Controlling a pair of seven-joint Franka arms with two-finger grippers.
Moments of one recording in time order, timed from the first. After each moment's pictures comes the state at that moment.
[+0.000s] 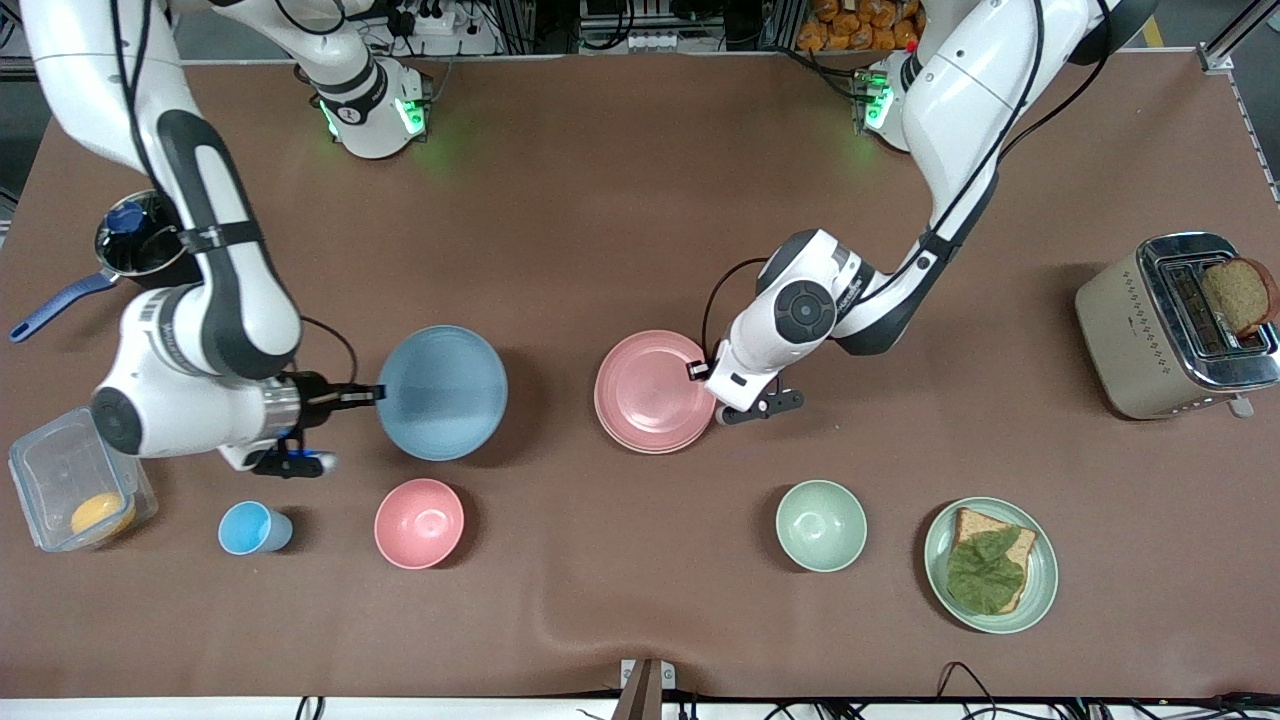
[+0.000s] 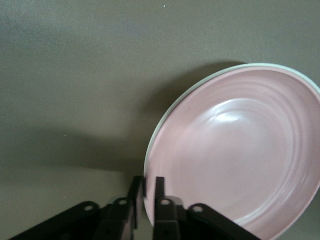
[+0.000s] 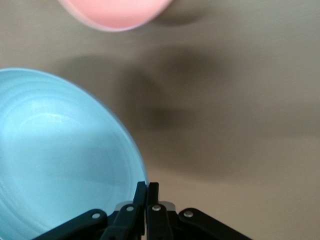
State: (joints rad) left arm -0.22 0.69 -0.45 -1.72 0.06 2.38 -0.89; right arm 0.09 0.55 0.04 -1.60 0.36 1.81 0.05
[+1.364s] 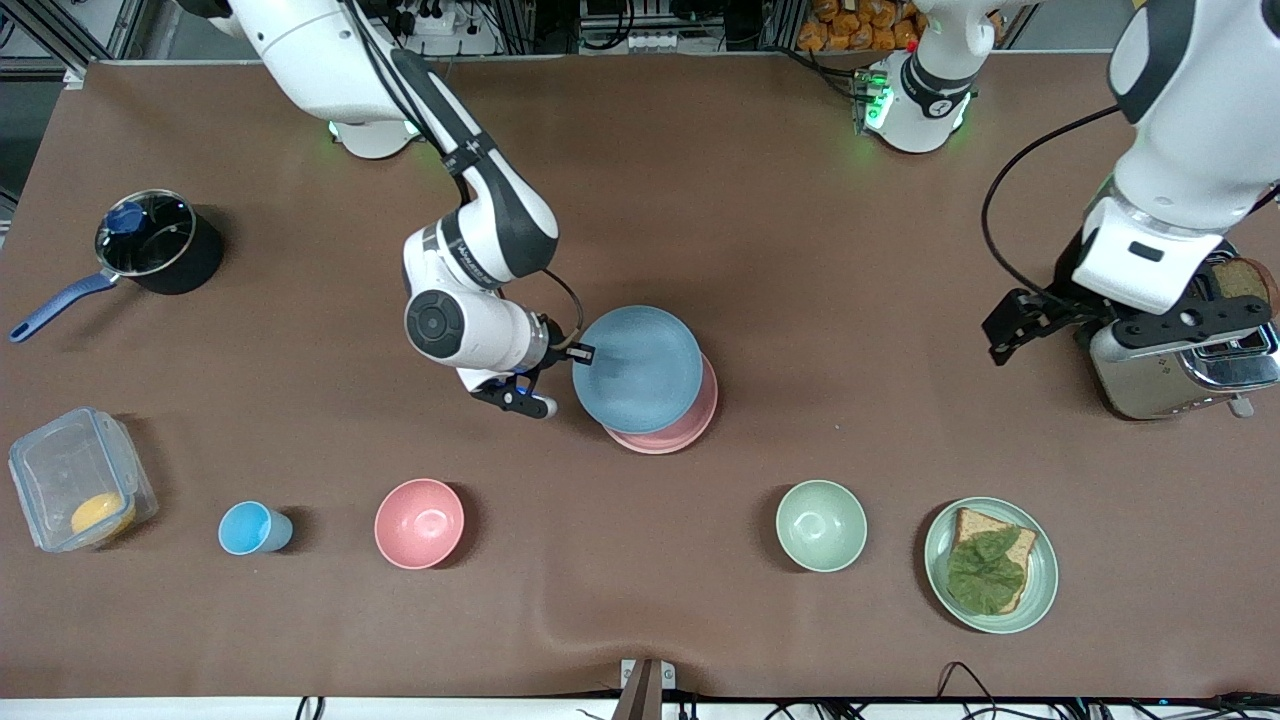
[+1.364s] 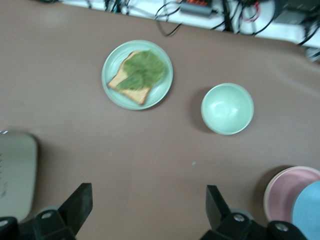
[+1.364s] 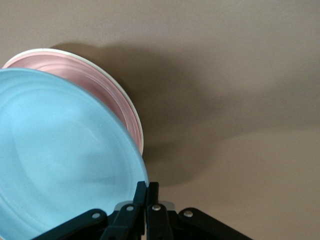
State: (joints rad) left arm 0.14 0.06 -0.37 -1.66 0.11 1.89 -0.42; right arm 0.53 0.58 0.04 -1.68 0.45 2.17 0.63
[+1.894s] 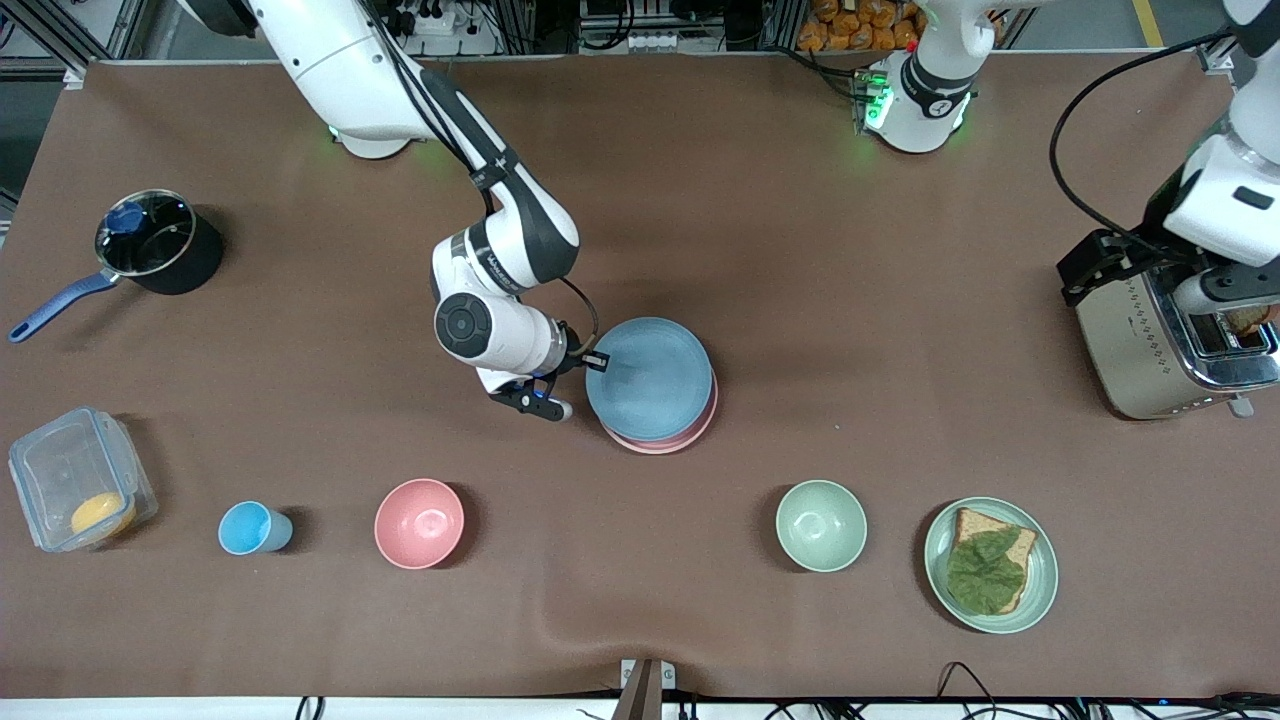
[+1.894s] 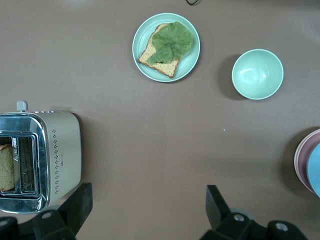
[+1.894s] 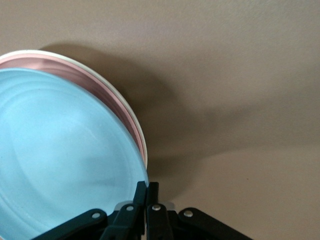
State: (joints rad) left arm 0.04 0.03 -0.18 -1.54 0.09 1.65 -0.25; right arm 0.56 0.63 0.04 -1.67 0.45 2.24 0.65
